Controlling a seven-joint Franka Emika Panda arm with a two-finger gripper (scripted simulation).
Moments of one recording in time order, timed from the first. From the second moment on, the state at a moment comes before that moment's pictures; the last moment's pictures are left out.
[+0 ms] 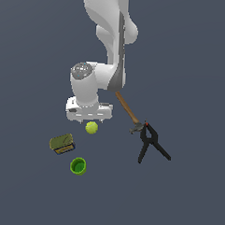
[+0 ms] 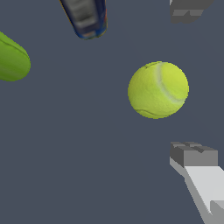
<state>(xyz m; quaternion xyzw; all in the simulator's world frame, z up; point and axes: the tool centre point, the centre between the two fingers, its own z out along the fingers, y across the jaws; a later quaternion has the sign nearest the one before) -0.033 -0.102 0.104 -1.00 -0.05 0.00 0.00</state>
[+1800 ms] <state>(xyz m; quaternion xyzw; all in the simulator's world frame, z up) -0.040 -0.109 0.043 -1.00 -0.06 0.00 0.00</state>
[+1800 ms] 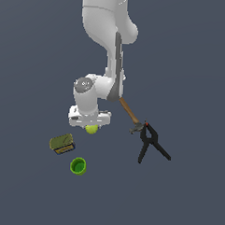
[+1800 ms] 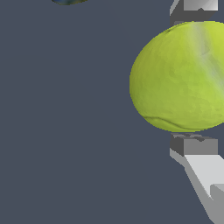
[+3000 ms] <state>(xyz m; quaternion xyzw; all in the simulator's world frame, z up) -0.062 0.001 0.141 -1.00 -0.06 0.00 0.00</state>
